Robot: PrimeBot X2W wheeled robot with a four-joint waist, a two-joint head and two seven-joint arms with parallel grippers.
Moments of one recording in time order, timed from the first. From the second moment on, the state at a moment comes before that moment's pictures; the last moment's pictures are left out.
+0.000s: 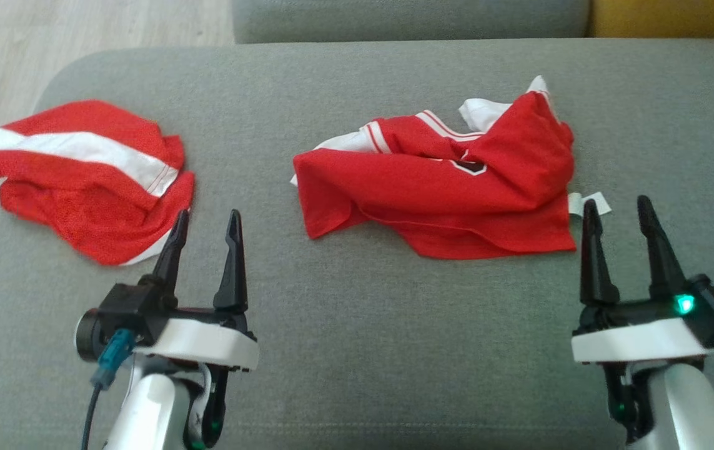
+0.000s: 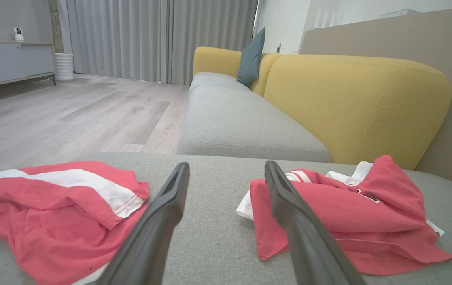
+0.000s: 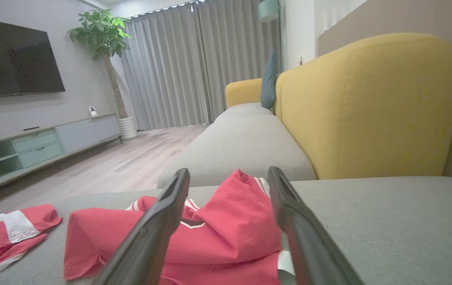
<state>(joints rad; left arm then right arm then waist) -0.10 0.06 -0.24 0.11 -0.21 0.07 -0.26 -0.07 -0.04 0.02 0.10 0.17 0.12 -0.25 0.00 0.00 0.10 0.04</state>
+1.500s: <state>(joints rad) -0.22 0.04 -0.41 0.10 -0.34 0.13 -0.26 -0.87 -0.08 -0.22 0.89 -0.15 0.12 0.47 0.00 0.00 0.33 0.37</state>
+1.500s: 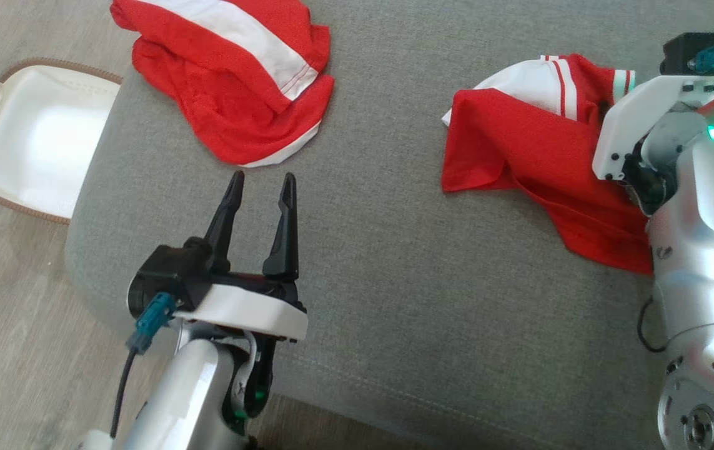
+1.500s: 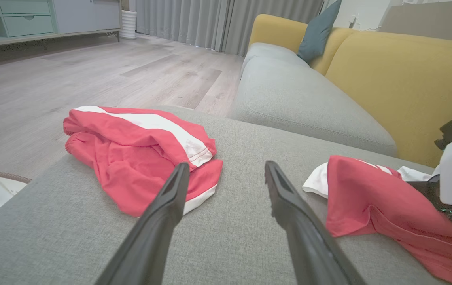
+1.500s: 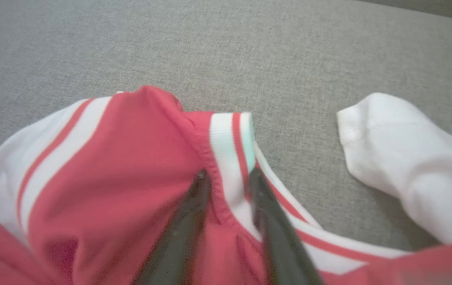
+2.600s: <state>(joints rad) -0.13 0.04 -0.28 0.11 -0.29 0.12 -0.26 -0.76 -0.14 -0.37 0.44 -0.02 0.12 -0.03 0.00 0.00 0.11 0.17</state>
